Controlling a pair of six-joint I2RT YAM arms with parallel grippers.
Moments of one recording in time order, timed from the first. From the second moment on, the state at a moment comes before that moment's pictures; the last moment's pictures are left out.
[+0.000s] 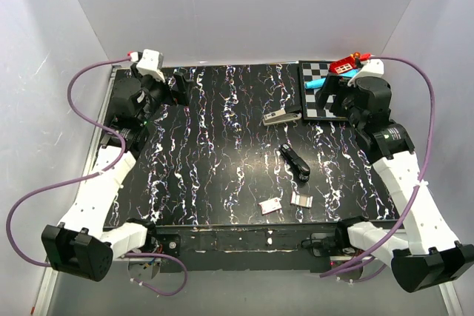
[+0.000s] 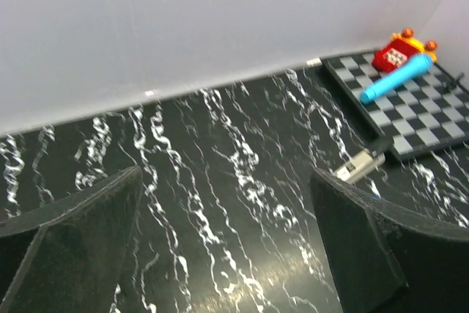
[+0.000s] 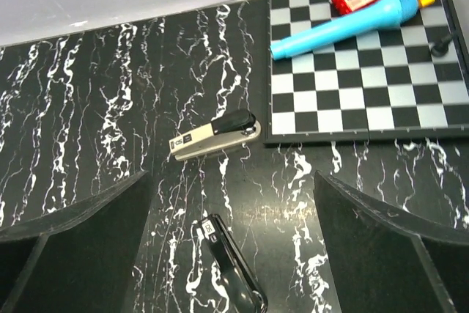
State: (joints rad) left arm -0.23 1.11 1.09 0.02 0.13 -0.07; right arm 0.29 1.03 1.21 -0.49 0.17 0.27
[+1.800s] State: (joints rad) left arm -0.23 1.15 1.07 -0.14 0.18 -0.27; right arm 0.36 1.93 1.70 -0.82 0.00 0.27
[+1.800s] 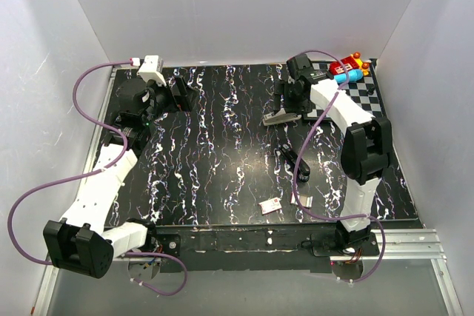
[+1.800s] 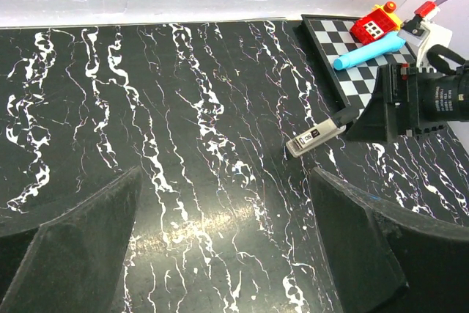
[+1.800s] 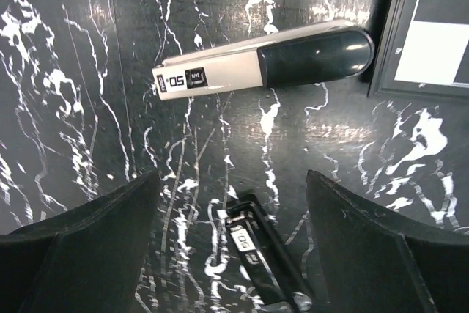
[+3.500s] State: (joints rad) left arm -0.23 1.16 1.07 -0.16 0.26 -0.32; right arm 0.40 2.23 1.88 -0.88 0.22 1.23
